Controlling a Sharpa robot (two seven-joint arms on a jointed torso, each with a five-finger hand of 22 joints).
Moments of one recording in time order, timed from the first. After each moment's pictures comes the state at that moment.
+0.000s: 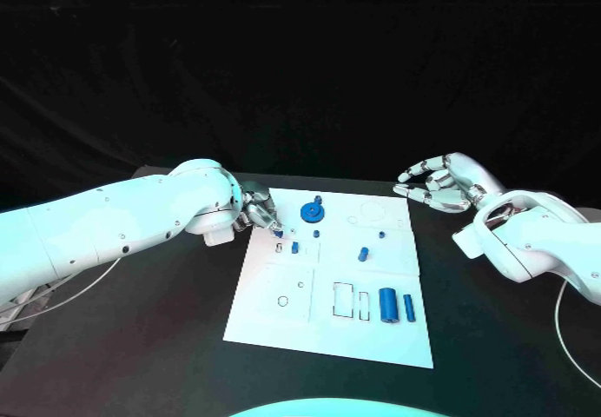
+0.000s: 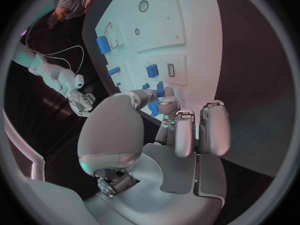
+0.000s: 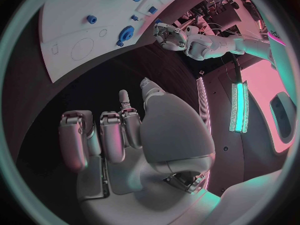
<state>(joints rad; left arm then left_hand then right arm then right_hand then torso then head) 1.30 -0.72 -0.05 1.38 -1.02 0.15 -0.49 1.17 -0.21 0.71 0.21 0.36 0.87 0.06 0.68 0.72 1.29 -0.02 1.10 0.92 1.47 -0.08 1.55 1.31 0.07 1.45 0.02 1.42 1.29 1.28 -0.96 -0.11 1.58 -0.89 -0.54 0.08 1.33 -0.09 0.12 0.29 0.21 0.88 0.16 0.25 0.40 1.44 0.08 1.42 1.31 1.47 0.01 1.53 1.31 0.01 1.47 0.11 1.50 1.31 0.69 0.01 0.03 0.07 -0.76</state>
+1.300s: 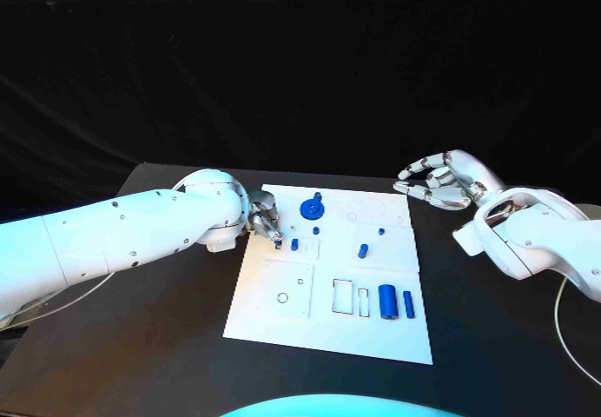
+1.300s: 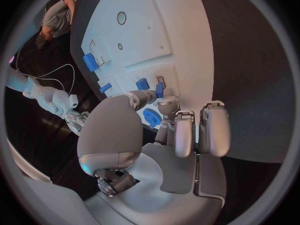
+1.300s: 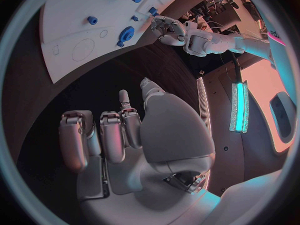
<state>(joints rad) 1.27 -0.70 -0.06 1.40 -1.20 0.17 -0.50 1.15 -0.22 0.72 0.21 0.36 0.88 0.06 0.68 0.87 1.29 -0.03 1.10 0.92 1.47 -0.08 1.56 1.31 0.07 1.45 0.02 1.42 1.29 1.28 -0.96 -0.11 1.58 -0.89 -0.54 0.08 1.33 -0.09 0.12 0.29 0.21 0.88 0.16 0.25 0.40 1.44 0.08 1.42 1.31 1.47 0.01 1.53 1.31 0.01 1.47 0.11 1.50 1.31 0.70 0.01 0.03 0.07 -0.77</state>
